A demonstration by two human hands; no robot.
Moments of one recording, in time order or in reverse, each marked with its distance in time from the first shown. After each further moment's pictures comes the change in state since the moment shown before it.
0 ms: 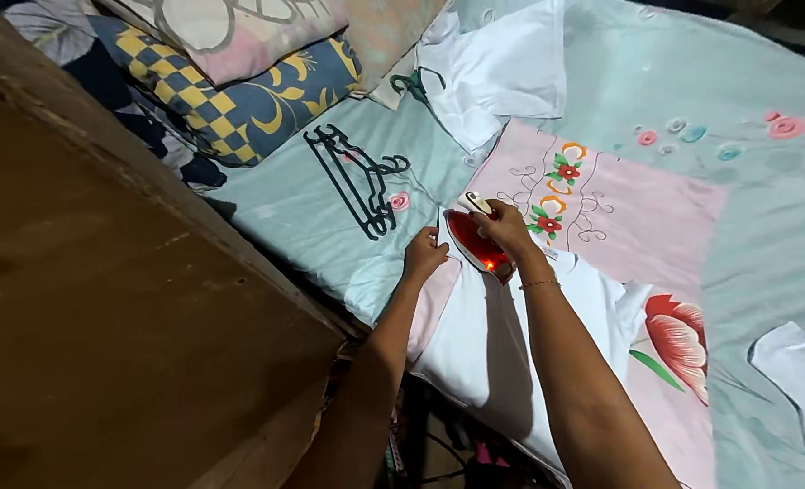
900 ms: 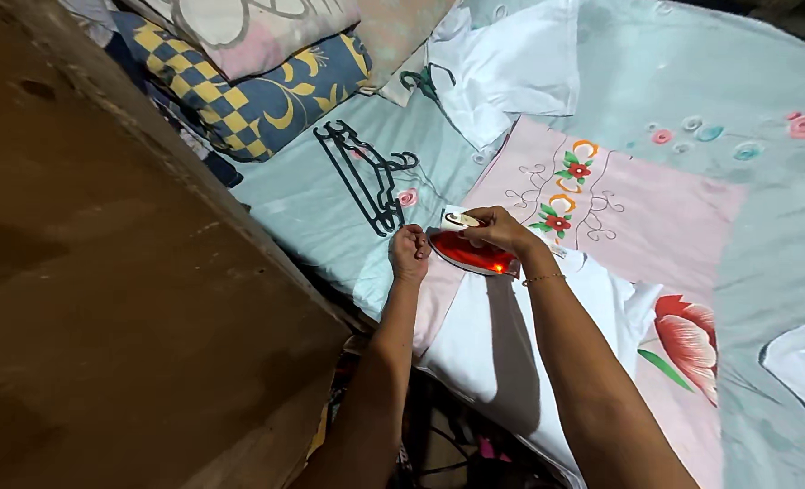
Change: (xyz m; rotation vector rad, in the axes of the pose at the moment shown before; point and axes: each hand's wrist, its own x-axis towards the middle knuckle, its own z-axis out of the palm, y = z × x) left_hand -0.002 -0.030 -0.015 -1.104 0.143 0.208; right_hand -0.009 -0.021 0.002 0.089 -0.377 -0.133
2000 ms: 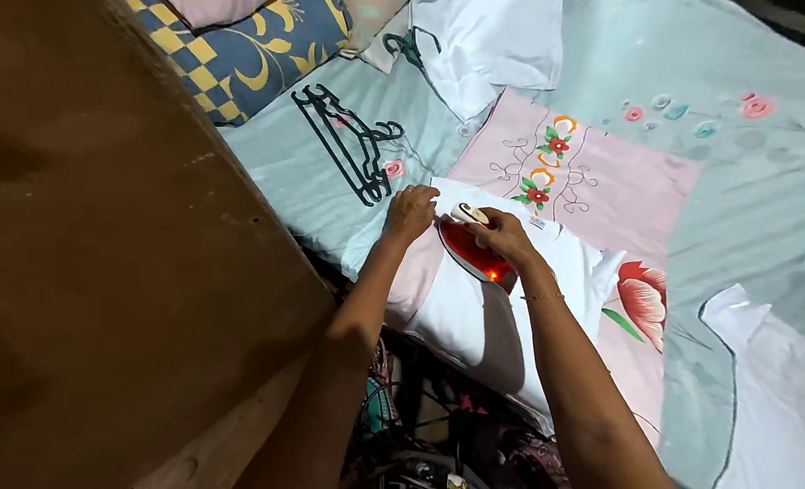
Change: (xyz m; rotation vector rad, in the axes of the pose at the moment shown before) left_hand 0.010 0.028 0.019 1.627 -0.568 0.545; right_hand -0.066 0.021 0.024 -0.159 0.271 0.180
